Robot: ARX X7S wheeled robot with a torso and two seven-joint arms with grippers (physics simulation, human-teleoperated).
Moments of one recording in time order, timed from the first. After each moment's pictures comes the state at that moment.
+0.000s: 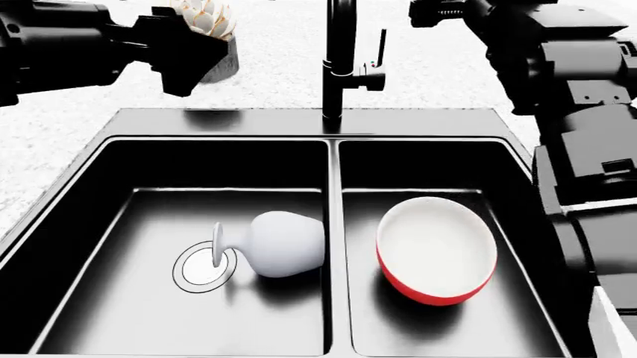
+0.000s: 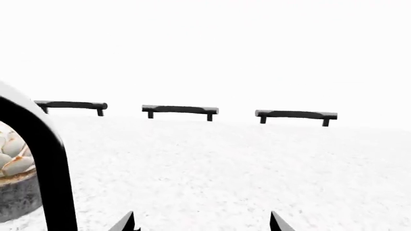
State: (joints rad) left arm -1.60 -0.67 0.39 -0.21 -1.52 -1.40 -0.19; right arm 1.69 0.17 -0.43 1.21 0.43 0.36 -0.09
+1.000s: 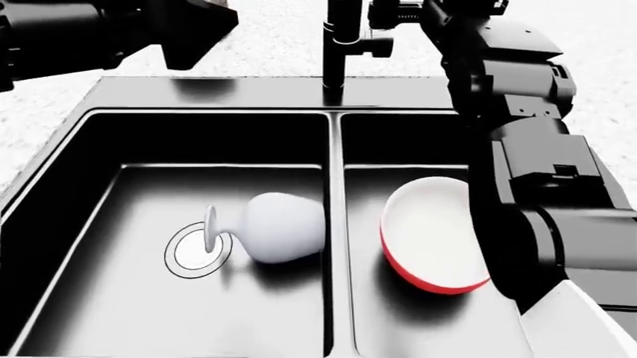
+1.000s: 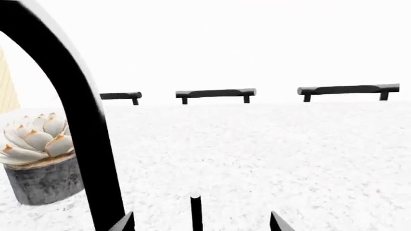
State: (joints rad) left arm -1.60 -0.65 0.34 -0.24 -1.67 -1.35 -0.27; right arm 1.66 0.02 0.06 1.31 0.02 0.21 -0.20
